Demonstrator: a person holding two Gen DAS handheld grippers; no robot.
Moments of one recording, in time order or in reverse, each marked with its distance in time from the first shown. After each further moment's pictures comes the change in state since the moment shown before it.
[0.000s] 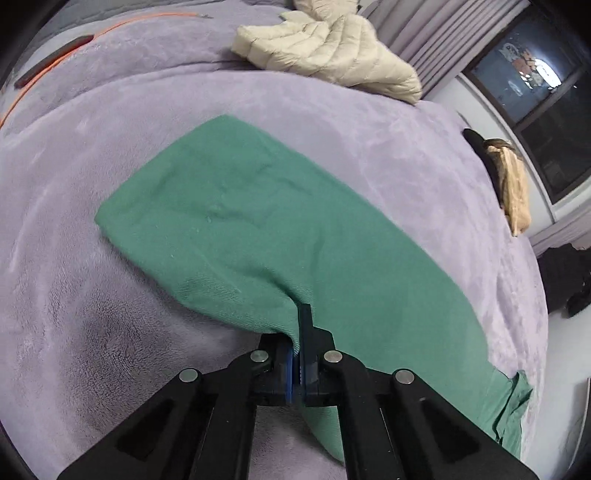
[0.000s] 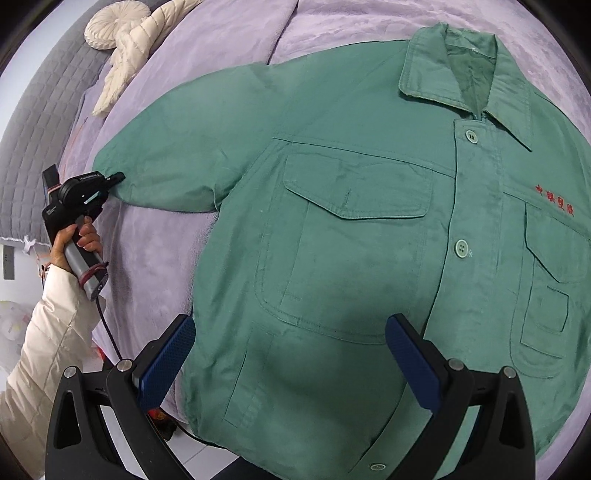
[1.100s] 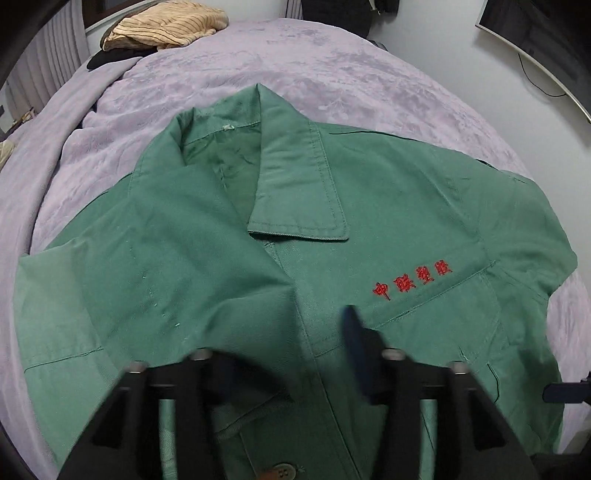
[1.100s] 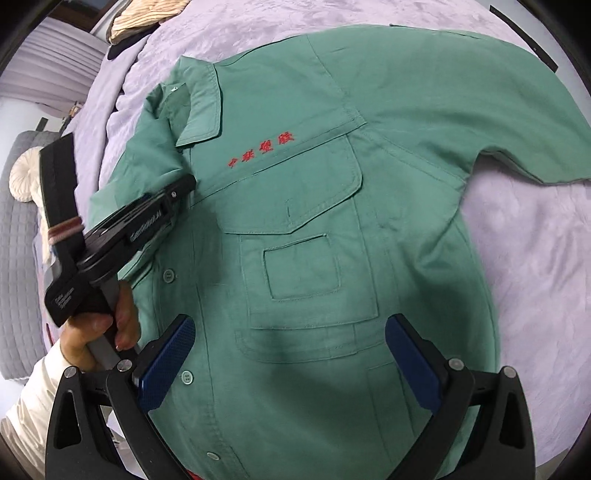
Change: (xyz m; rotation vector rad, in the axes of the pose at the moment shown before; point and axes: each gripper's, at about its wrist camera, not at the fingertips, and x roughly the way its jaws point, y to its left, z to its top) left arm 0.022 -0.396 -0.325 1.101 0.306 -0.217; right arm -0.073 -0.241 -0.061 0.475 -0.176 -0.036
